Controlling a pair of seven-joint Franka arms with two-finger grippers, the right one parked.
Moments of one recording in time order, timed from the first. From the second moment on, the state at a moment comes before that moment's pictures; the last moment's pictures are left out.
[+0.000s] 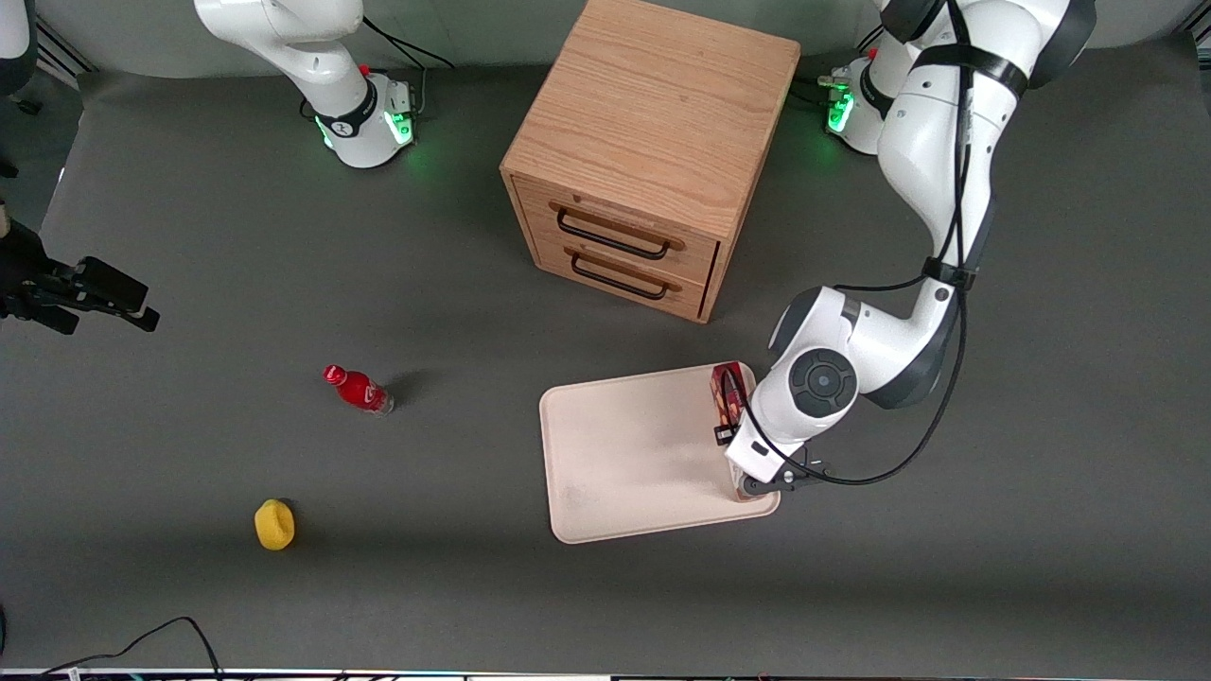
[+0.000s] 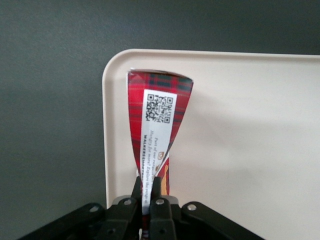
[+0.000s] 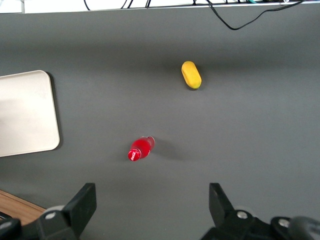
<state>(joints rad) -0.30 0.76 -0.18 -1.41 0.07 2.17 -0.65</state>
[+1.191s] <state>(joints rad) 0.08 0.33 -0.16 -1.39 0.01 1.64 -0.23</state>
